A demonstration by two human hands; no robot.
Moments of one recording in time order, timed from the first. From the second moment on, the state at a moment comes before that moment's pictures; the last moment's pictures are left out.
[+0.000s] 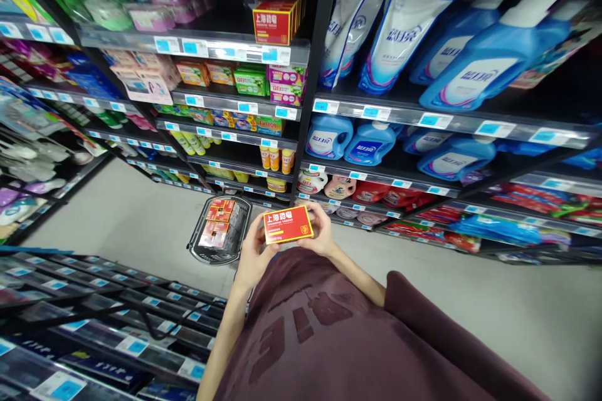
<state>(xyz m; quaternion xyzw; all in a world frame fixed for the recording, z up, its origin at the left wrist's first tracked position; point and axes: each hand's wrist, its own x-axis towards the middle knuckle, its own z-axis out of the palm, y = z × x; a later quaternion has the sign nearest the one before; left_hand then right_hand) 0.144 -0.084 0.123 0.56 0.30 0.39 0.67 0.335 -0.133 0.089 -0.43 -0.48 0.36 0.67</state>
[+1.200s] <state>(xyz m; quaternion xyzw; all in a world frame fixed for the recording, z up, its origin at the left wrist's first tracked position) 0.160 -0.086 0.127 0.18 0.25 0.39 0.87 0.329 -0.122 0.087 -0.51 -0.59 0.15 0.61</state>
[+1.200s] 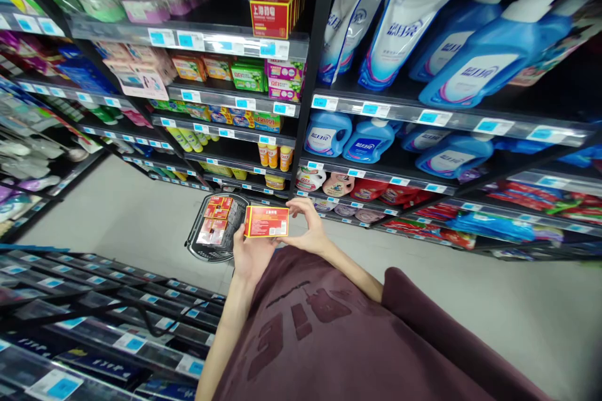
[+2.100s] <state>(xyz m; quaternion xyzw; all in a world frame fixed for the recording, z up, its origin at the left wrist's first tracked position) 0.166 -0.088 0.117 0.07 0.24 0.36 0.90 0.327 -0.121 0.087 -0.46 -0.57 0.13 0.66</state>
